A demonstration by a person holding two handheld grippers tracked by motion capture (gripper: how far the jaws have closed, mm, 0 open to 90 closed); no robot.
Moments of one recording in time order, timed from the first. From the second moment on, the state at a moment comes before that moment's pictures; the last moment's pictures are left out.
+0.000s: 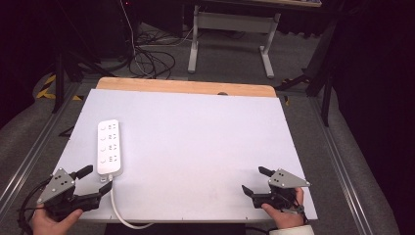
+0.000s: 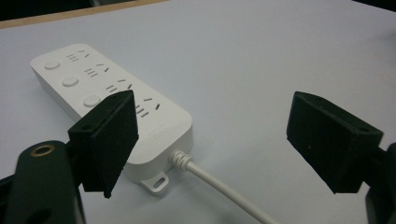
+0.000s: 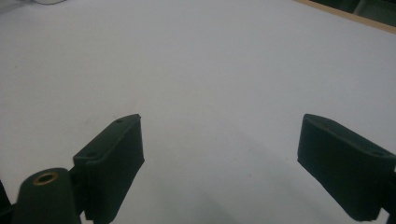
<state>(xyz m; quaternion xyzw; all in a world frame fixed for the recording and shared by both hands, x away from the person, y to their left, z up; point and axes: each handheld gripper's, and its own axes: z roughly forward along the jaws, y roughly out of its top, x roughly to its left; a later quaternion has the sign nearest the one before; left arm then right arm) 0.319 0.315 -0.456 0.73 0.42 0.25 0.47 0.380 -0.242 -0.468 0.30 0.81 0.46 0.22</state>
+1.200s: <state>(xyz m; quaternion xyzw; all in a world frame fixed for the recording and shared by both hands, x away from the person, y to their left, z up) 0.321 0.313 -0.446 0.75 0.42 0.26 0.44 0.380 -0.240 -0.469 0.30 0.81 0.45 0.21</state>
